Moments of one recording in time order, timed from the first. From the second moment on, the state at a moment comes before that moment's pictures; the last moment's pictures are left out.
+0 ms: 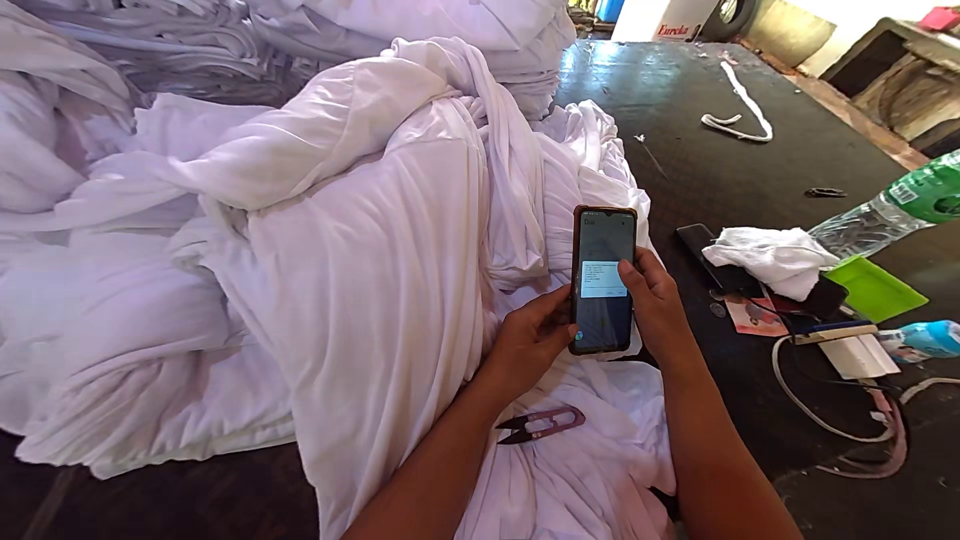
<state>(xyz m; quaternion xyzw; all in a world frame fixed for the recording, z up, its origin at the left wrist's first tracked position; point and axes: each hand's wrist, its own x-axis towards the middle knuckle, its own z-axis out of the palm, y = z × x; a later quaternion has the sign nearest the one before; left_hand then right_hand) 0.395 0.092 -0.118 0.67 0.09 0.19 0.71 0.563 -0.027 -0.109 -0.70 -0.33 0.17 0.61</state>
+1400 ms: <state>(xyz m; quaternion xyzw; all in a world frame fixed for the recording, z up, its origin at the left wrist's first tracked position) 0.395 0.091 -0.116 0.67 0.10 0.20 0.71 0.561 -0.027 -0.107 -0.70 -0.33 0.16 0.61</state>
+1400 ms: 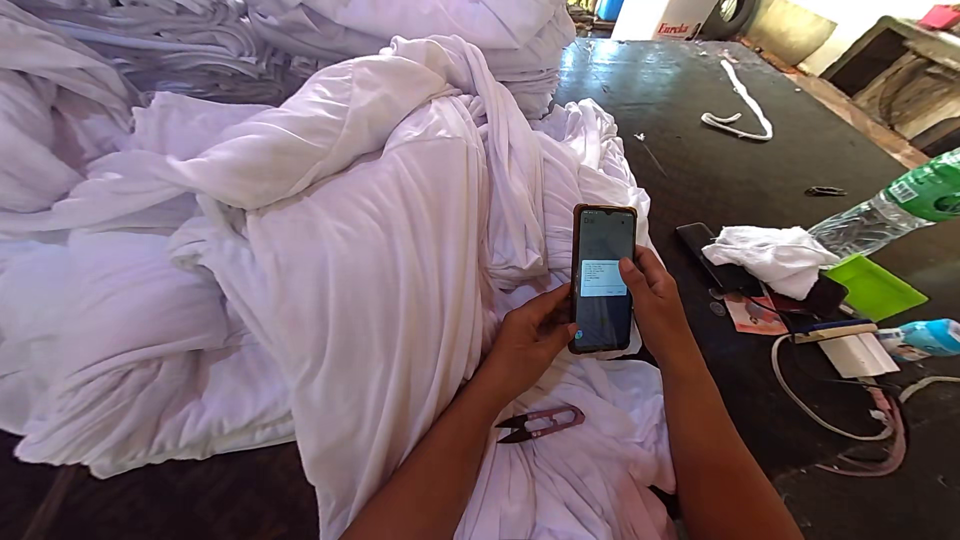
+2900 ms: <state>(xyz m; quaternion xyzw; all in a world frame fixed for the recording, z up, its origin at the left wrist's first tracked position) 0.395 0.092 -0.117 0.67 0.10 0.19 0.71 0.561 -0.026 -0.108 -0.70 -0.33 0.16 0.61</state>
